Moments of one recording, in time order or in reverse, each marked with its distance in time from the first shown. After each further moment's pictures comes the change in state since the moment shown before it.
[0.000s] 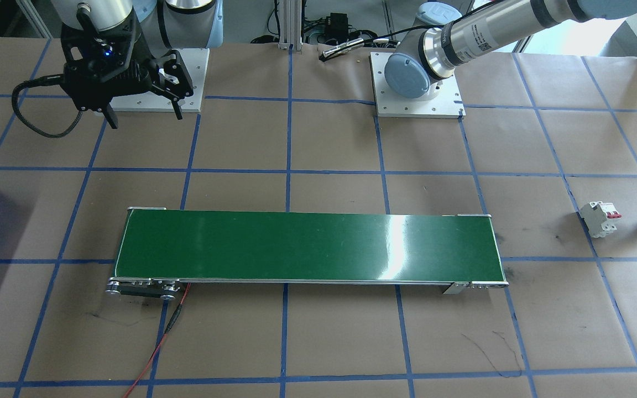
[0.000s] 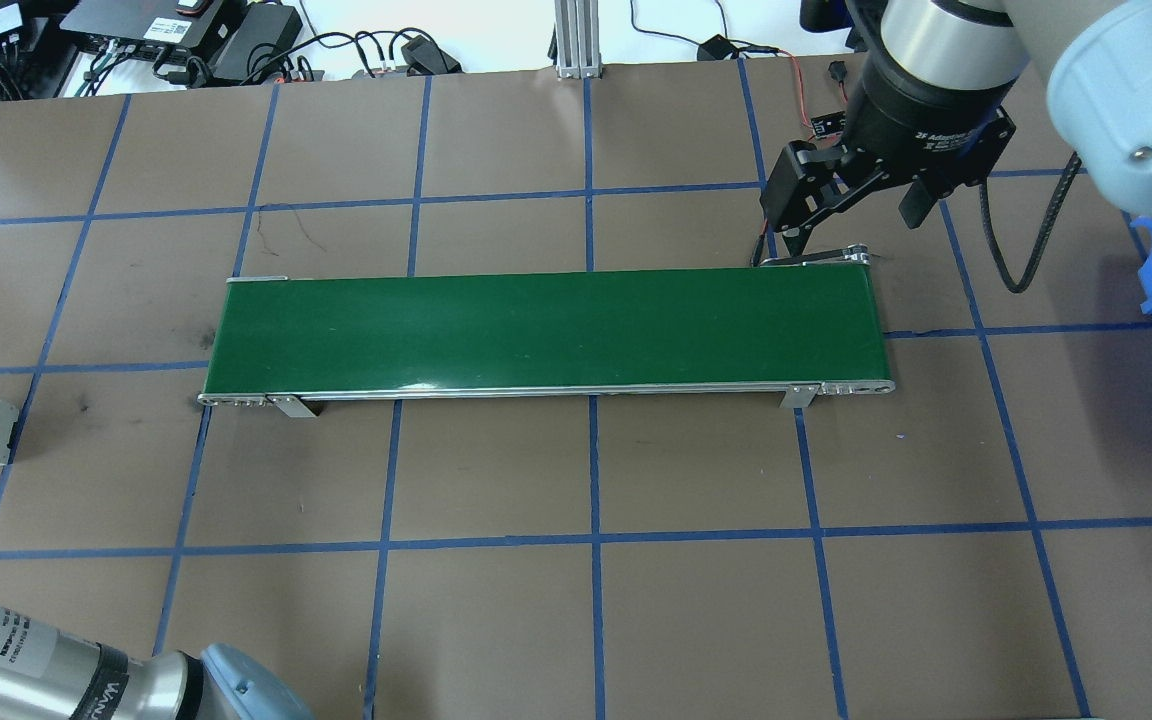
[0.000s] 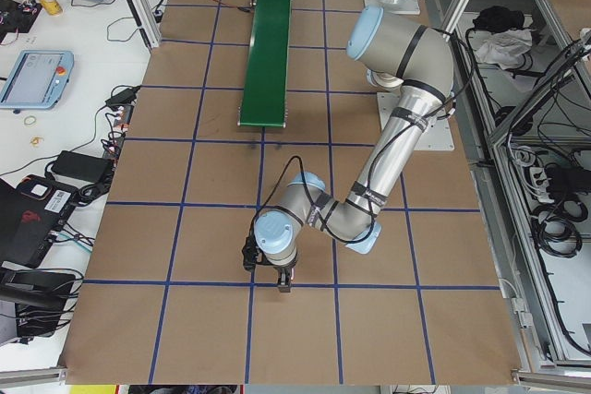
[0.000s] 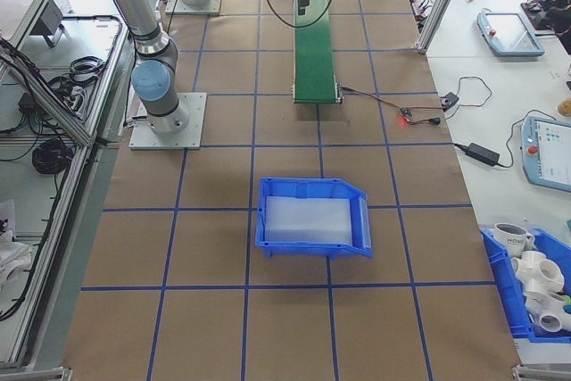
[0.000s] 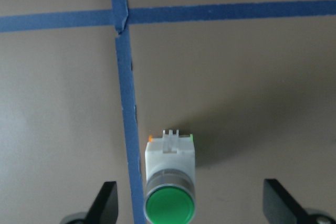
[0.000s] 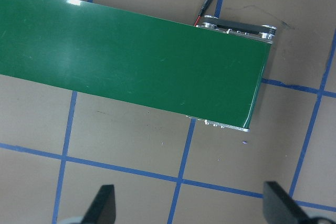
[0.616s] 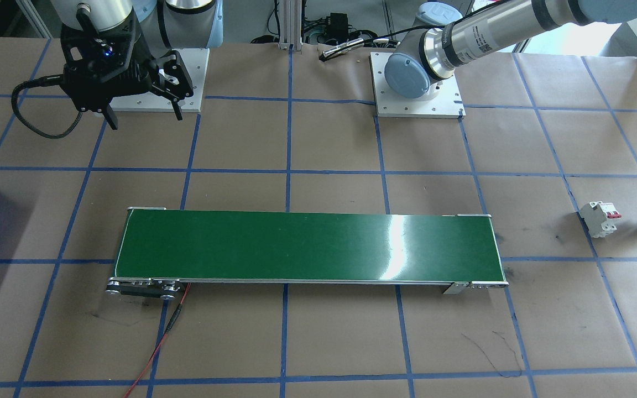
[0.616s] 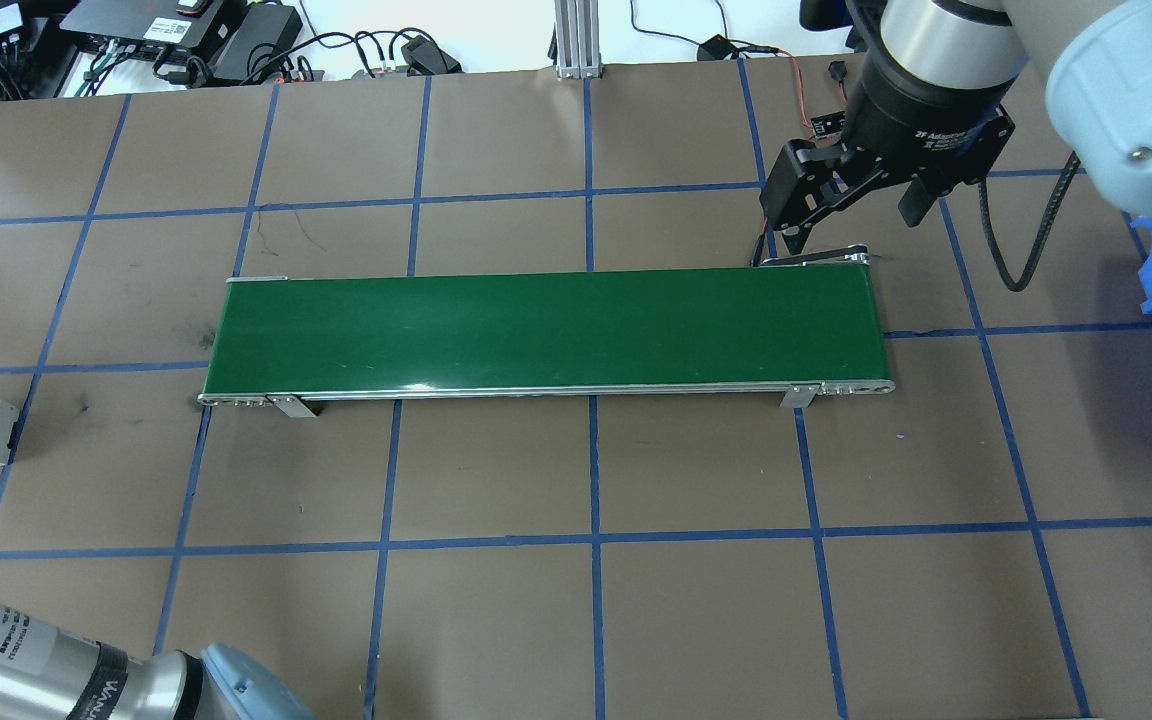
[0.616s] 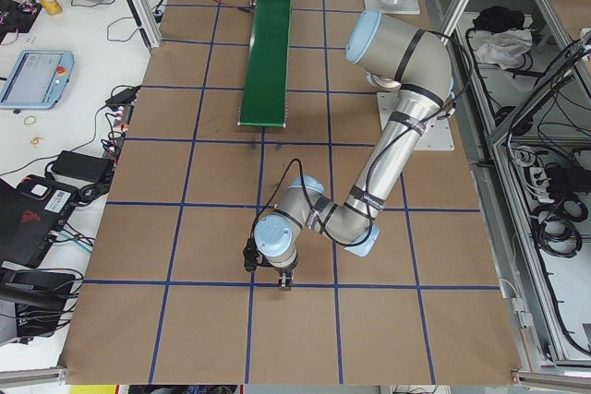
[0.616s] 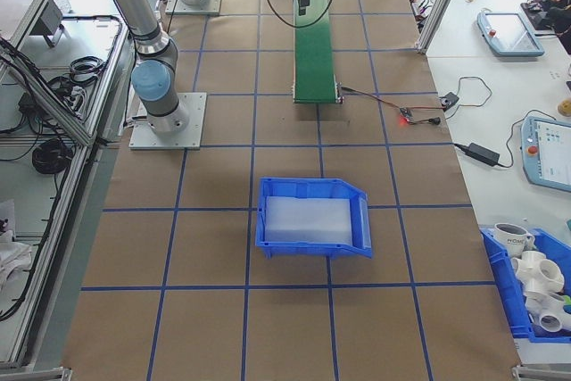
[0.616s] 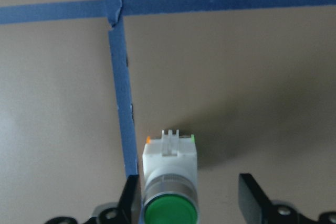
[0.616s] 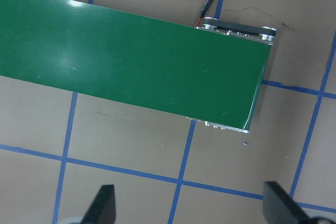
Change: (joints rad) left arm 0.000 -0.017 0.000 0.001 0.012 0.007; right arm 0.000 0.001 0.000 -0.005 0.001 0.000
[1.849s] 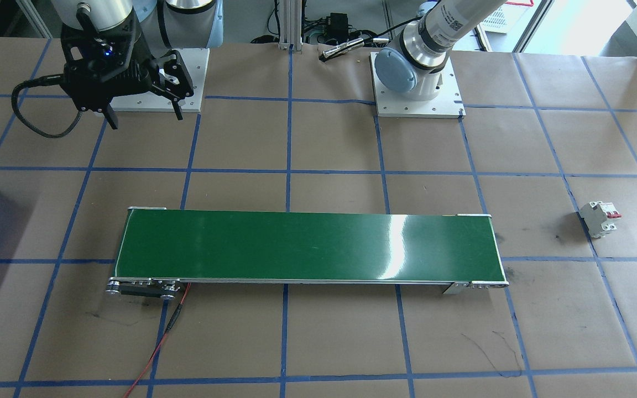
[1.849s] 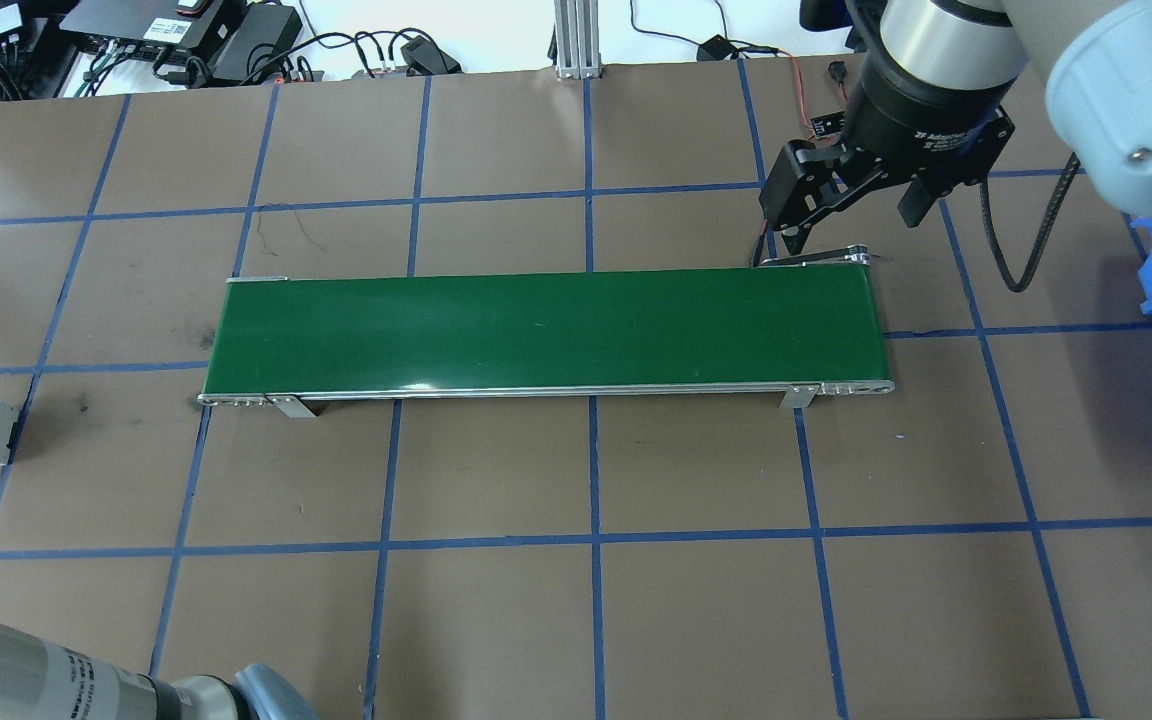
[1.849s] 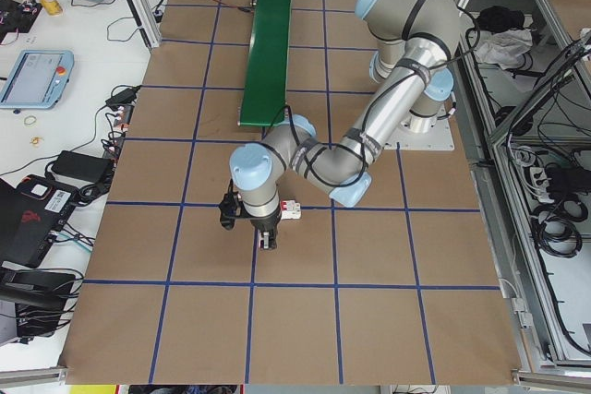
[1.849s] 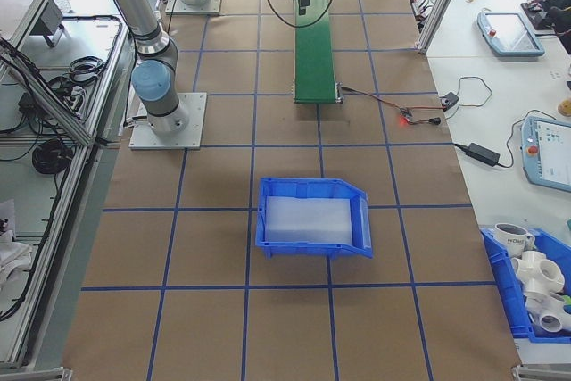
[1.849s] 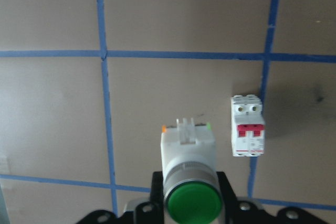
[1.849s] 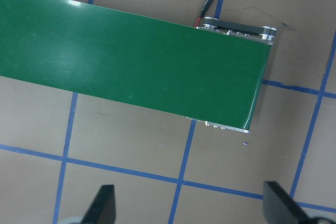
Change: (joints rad) left arm -0.184 0.284 0.041 -0.241 0.096 -0.238; right arm 0.000 0.000 0.000 0.000 0.000 0.002
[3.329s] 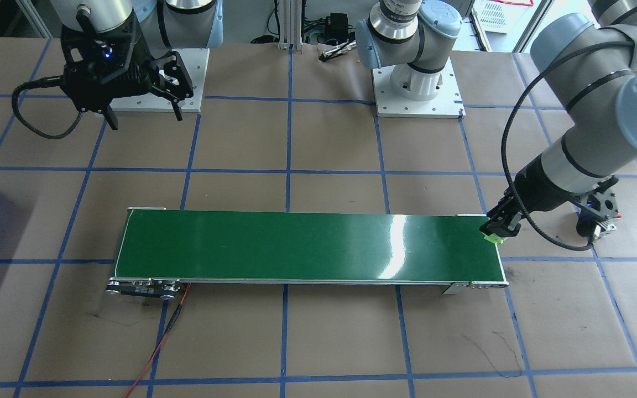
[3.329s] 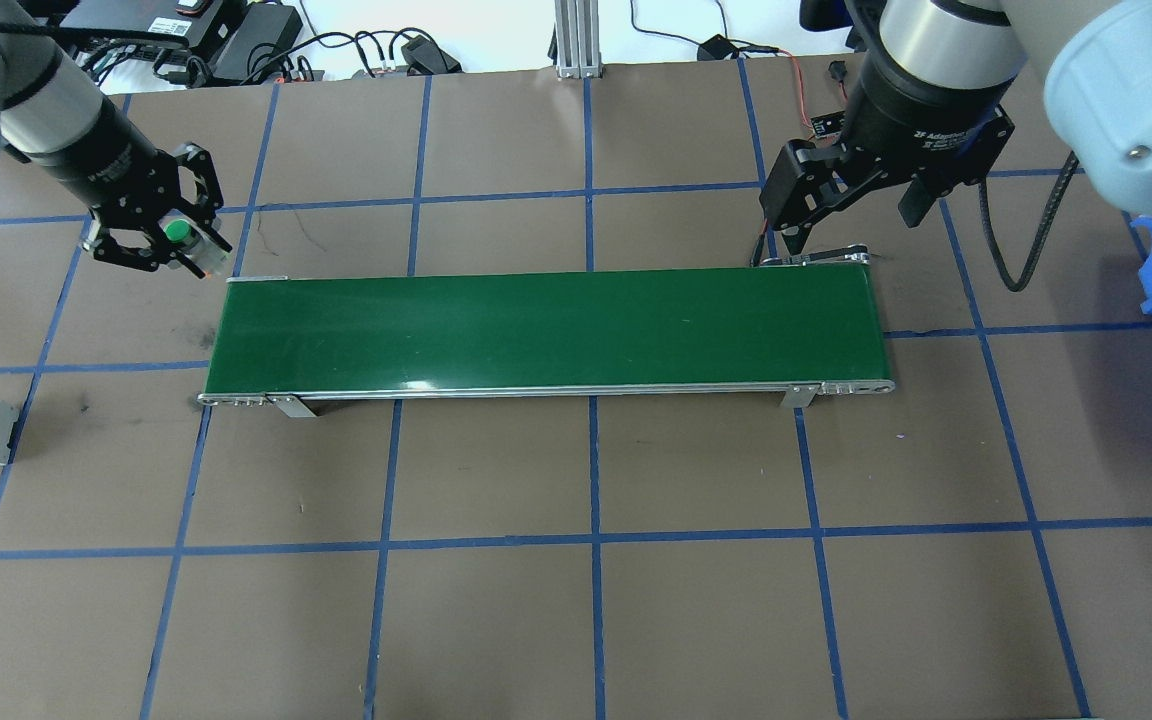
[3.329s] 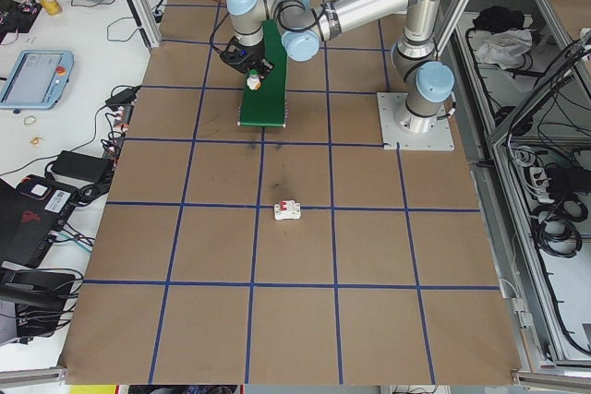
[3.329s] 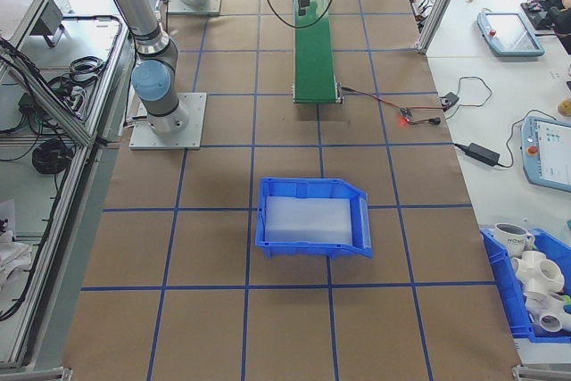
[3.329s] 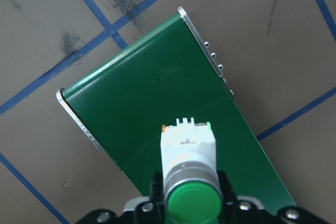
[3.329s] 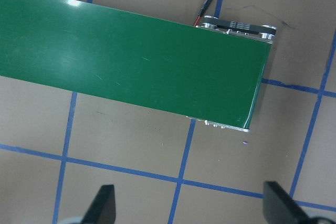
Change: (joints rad) left arm -0.576 0.229 -0.327 0.001 -0.322 -1.533; right arm 0.000 0.002 0.000 0.002 -0.001 0.002
